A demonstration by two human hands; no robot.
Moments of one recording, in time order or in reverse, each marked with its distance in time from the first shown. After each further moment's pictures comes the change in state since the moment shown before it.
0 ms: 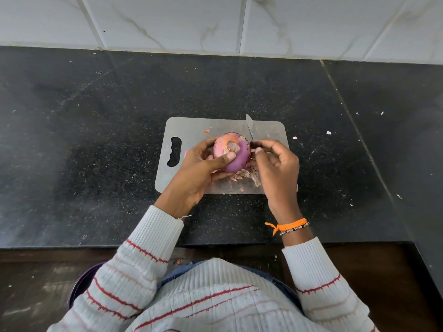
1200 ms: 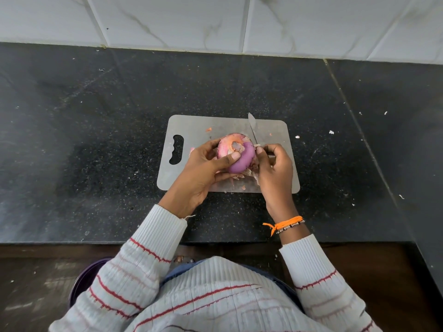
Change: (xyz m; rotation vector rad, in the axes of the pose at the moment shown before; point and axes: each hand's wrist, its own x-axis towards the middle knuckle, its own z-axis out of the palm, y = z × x) left_hand -0.001 -0.005 0.003 0.035 0.015 -0.019; right_hand 0.001 0.025 0.006 -0.160 0.033 0.036
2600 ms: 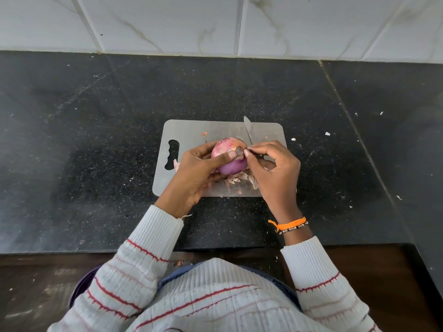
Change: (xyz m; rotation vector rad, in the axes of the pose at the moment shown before) left_hand 0.002 0.012 0.006 0.010 0.065 -0.013; right_hand 0.007 -0.013 -0.015 -0.059 -0.018 -0.436
